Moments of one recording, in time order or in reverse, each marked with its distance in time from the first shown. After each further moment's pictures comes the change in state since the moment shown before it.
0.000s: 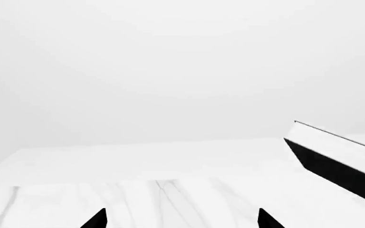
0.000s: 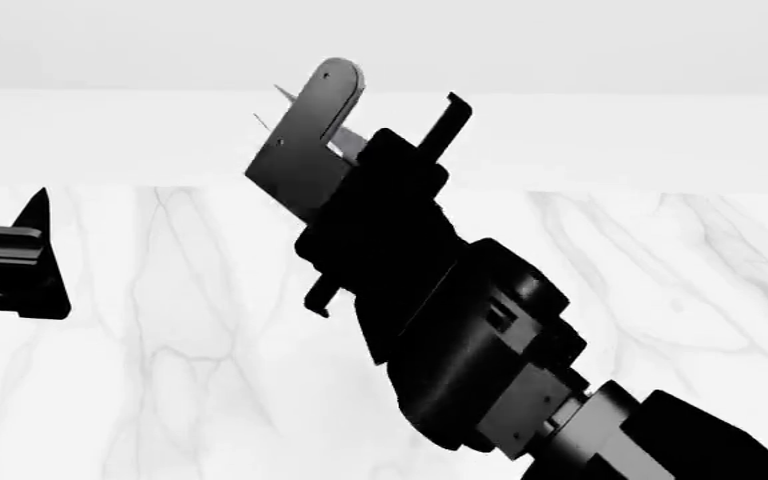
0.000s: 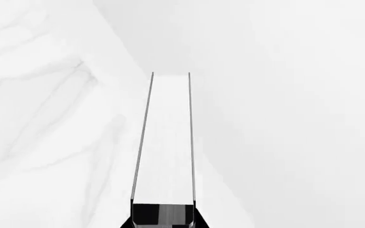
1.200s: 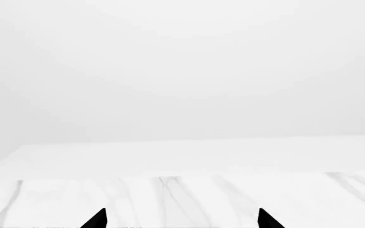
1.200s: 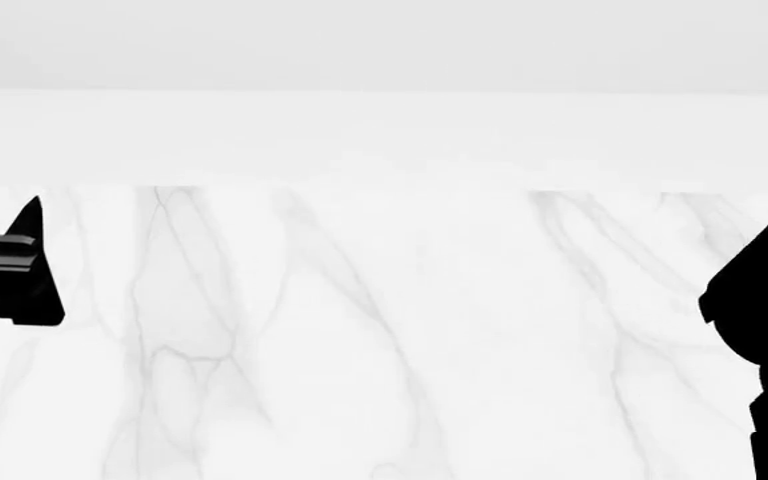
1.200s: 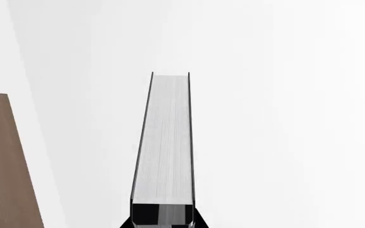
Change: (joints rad) left arm 0.029 -0.017 -0.006 -0.013 -0.018 0.035 -0.014; right arm 0.193 0.126 -0.120 0.872 -0.243 0.441 0.500
